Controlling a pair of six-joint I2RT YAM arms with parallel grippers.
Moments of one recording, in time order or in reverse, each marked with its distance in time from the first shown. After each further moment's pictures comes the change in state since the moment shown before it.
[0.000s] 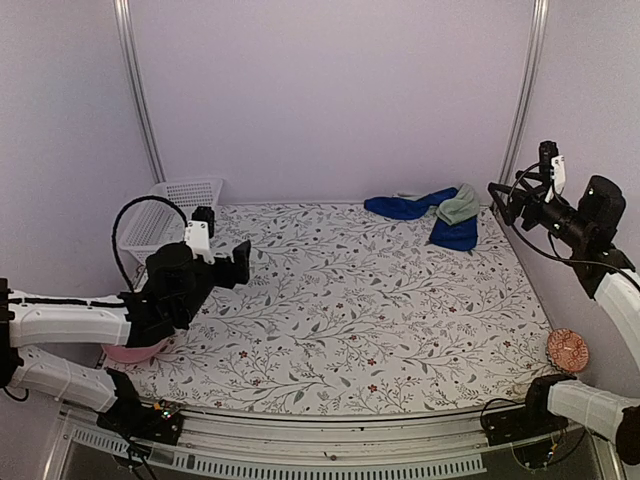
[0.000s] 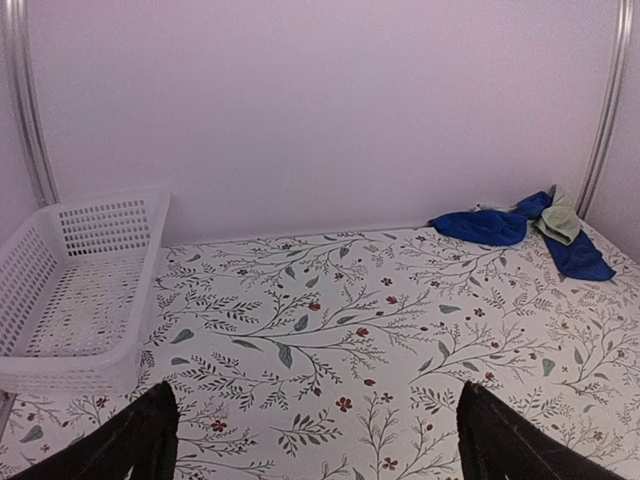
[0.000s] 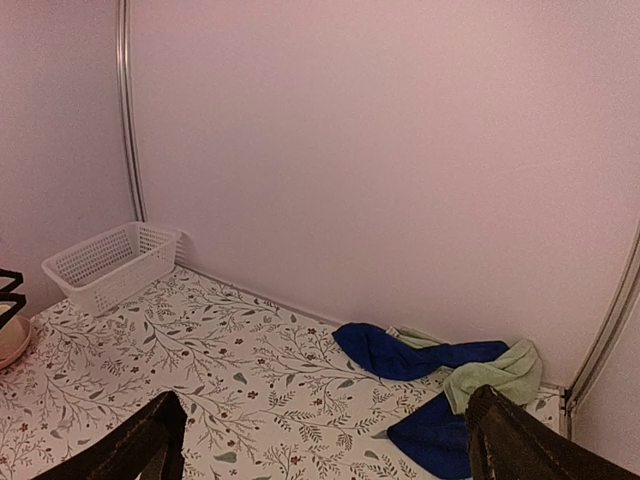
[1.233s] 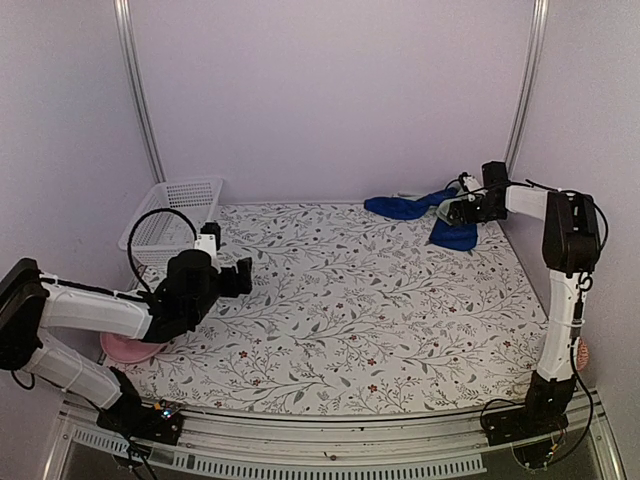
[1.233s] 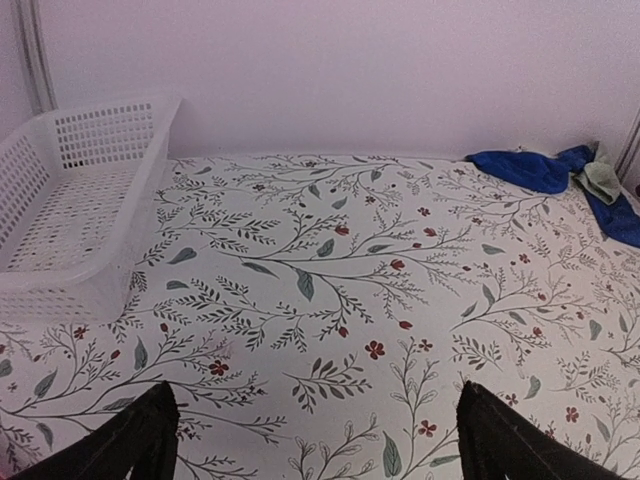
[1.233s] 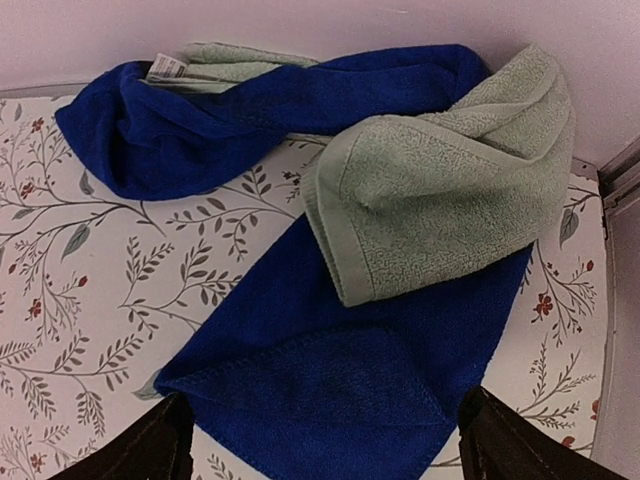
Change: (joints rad) left arm 0.106 0.190 -0.023 0.023 0.066 -0.156; right arm 0.043 1.312 0.900 -0.450 0.379 -0.182
